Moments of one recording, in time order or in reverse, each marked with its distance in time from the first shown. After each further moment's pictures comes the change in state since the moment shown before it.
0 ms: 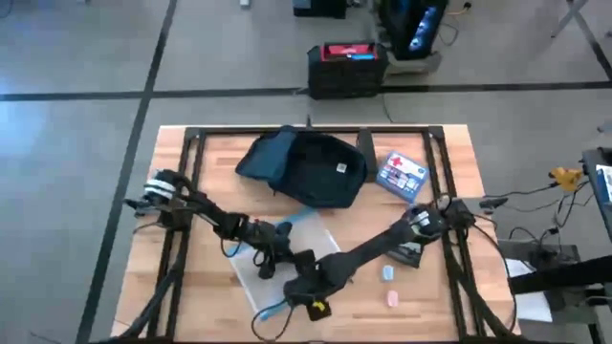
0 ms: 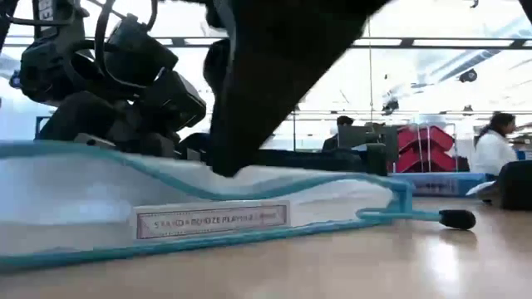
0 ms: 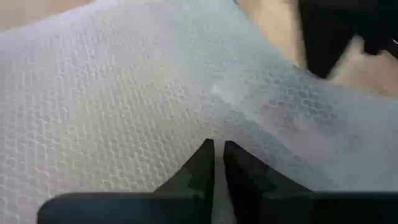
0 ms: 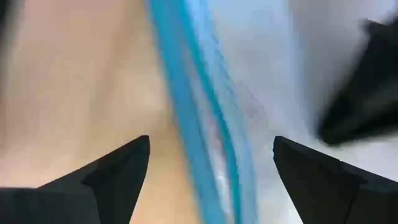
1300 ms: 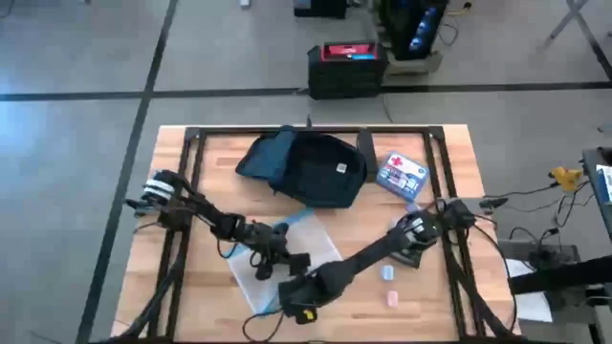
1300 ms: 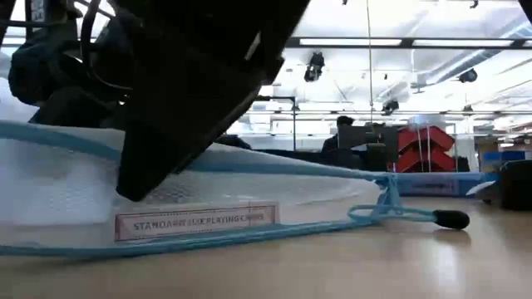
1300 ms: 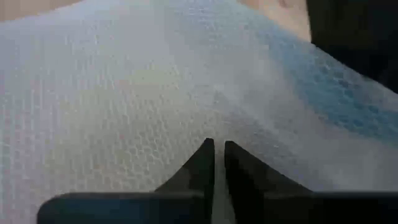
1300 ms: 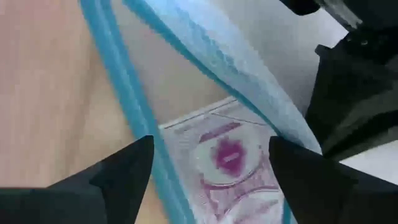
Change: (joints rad) left arm -0.019 -0.002 -0.040 0.044 -0.007 -0.072; right arm -0.012 0.073 0.047 0.050 0.215 0.076
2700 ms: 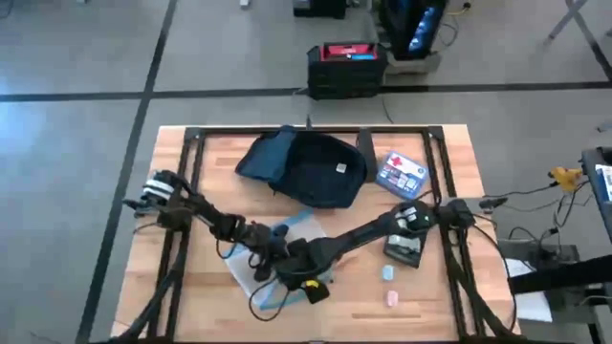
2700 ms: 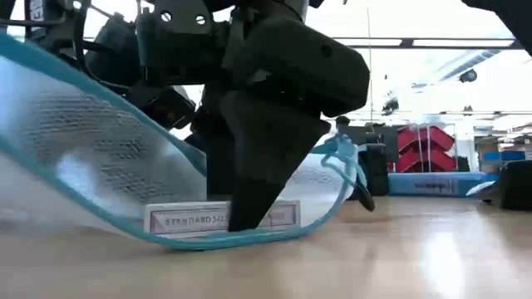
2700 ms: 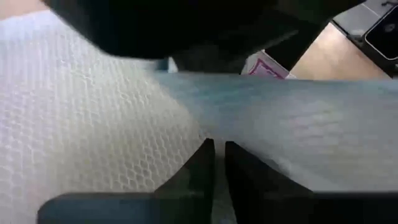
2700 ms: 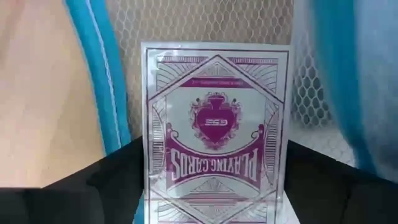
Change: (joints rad) left arm 0.023 -0.003 -0.001 -0.011 0.017 0.012; right arm -0.120 0.076 -0.013 -0.157 -0.296 -0.318
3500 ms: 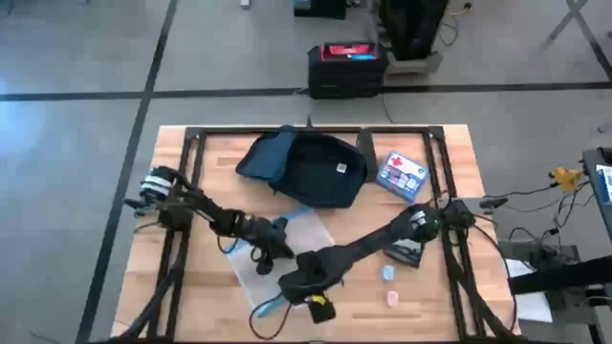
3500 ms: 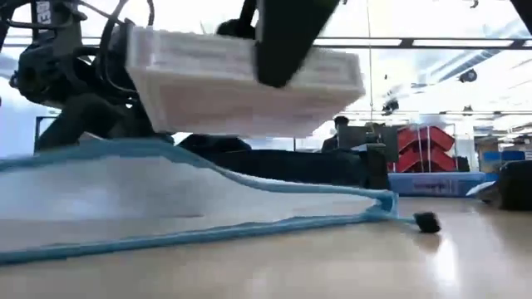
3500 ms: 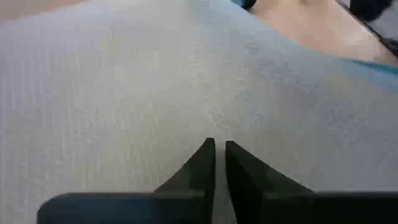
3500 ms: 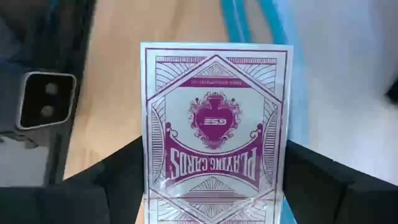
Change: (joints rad) left arm 0.062 -0.014 -0.029 -0.032 -0.030 0.002; right arm 0.120 -0.118 0.134 -0.210 -0.086 0.291
